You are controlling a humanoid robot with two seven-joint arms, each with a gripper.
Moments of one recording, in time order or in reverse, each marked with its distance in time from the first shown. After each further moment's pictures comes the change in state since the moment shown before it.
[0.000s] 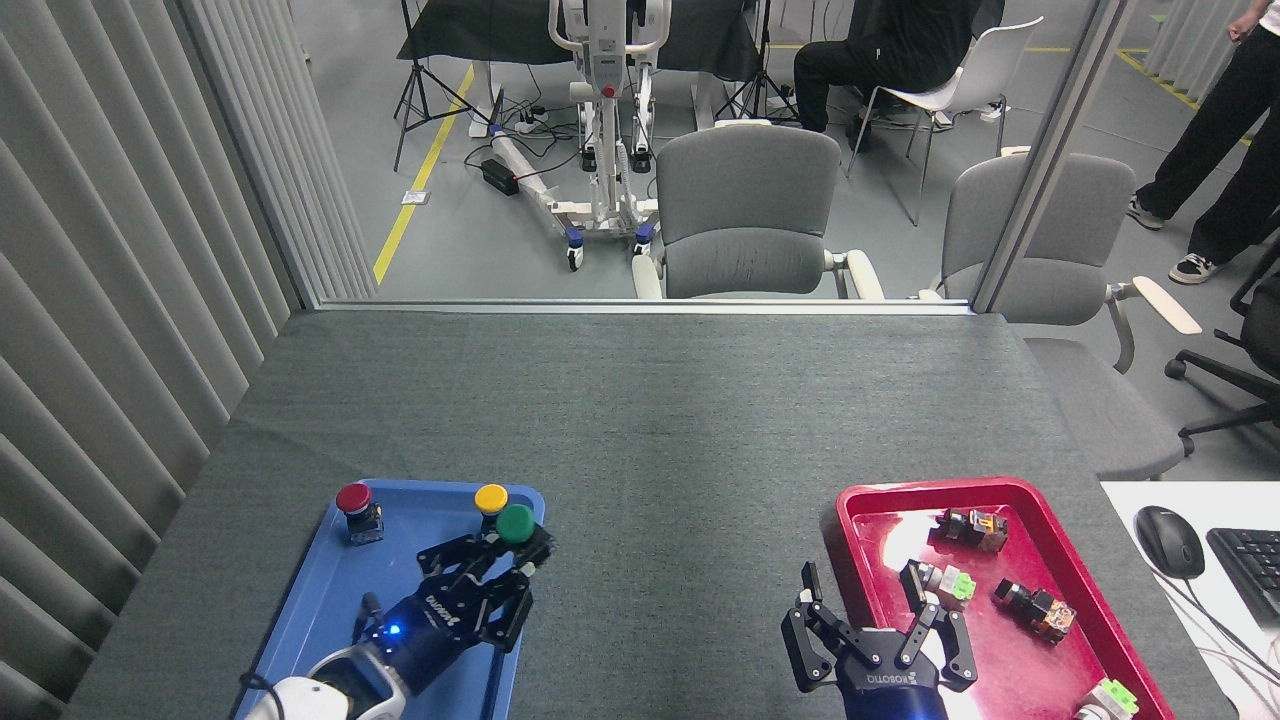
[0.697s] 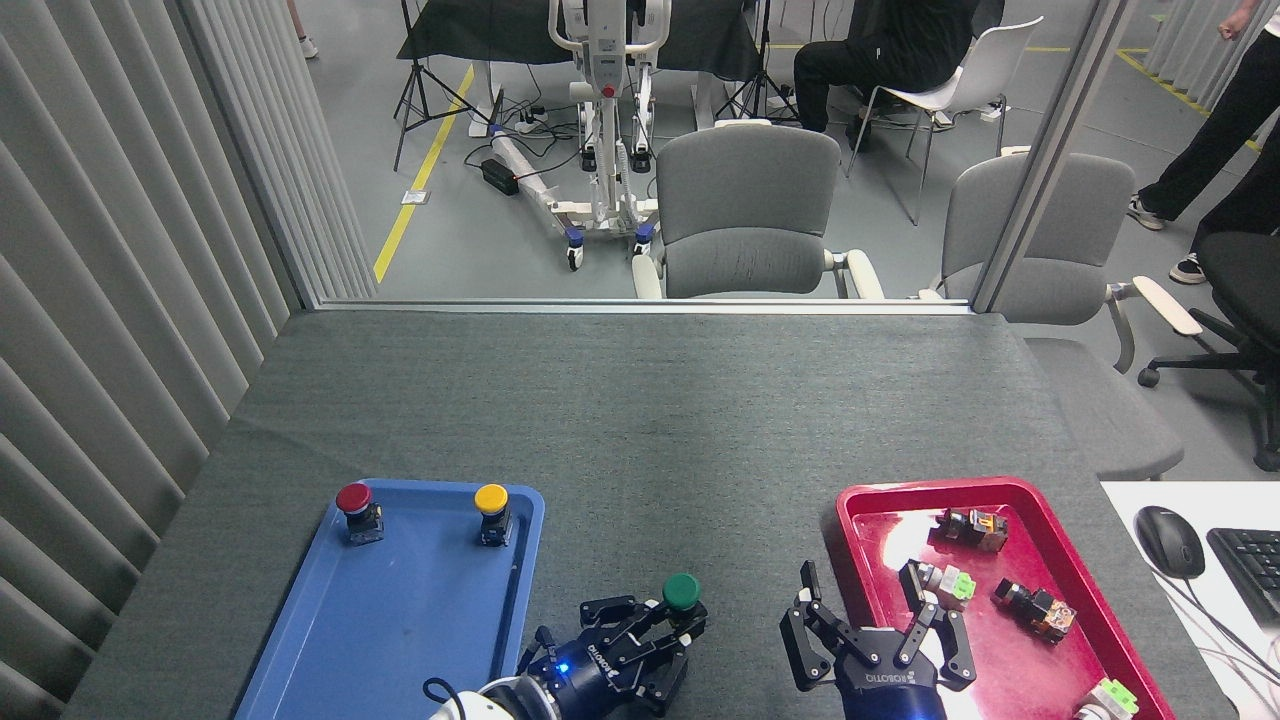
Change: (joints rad) left arm -0.071 -0.302 -0.101 0.278 -0.112 0.007 -0.079; right arm -0.001 0.007 -0.001 0.000 0.000 -0.002 -0.003
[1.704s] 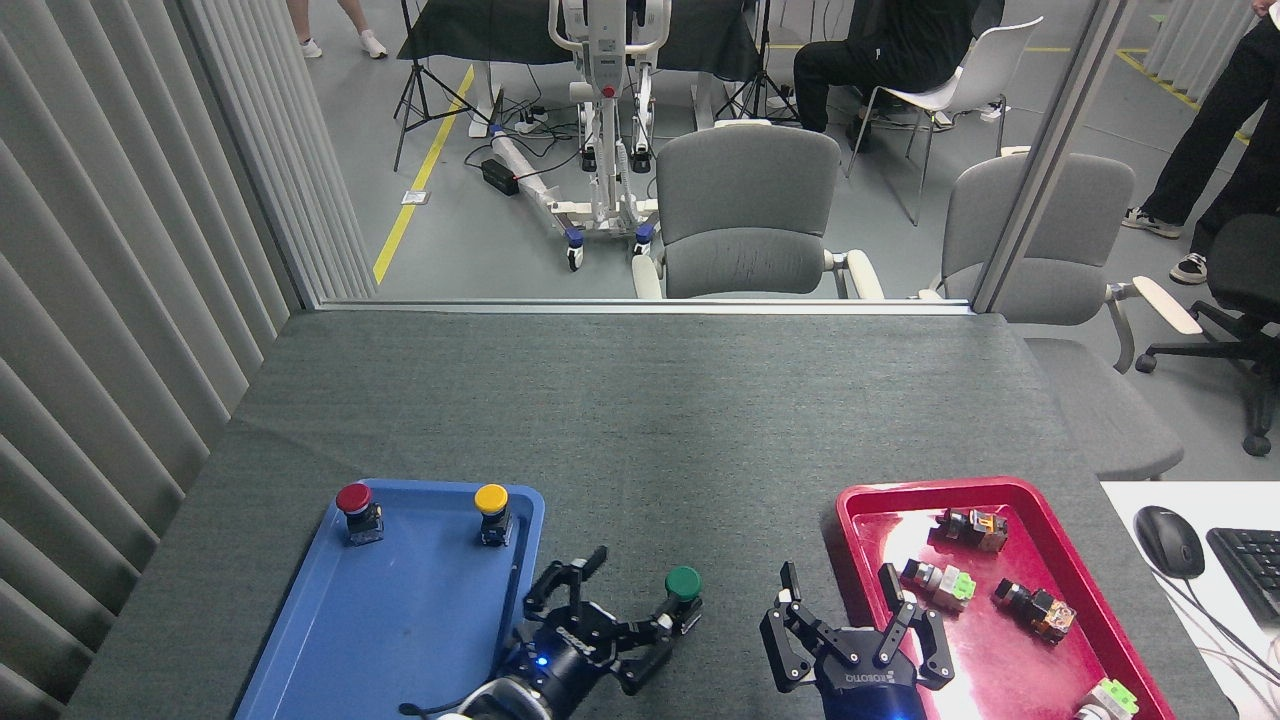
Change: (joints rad) left arm 0.147 0.042 0.153 -0.286 -0.034 0.291 -0.046; right arm -0.004 0.023 0.029 0.009 0.010 -0.002 -0.003
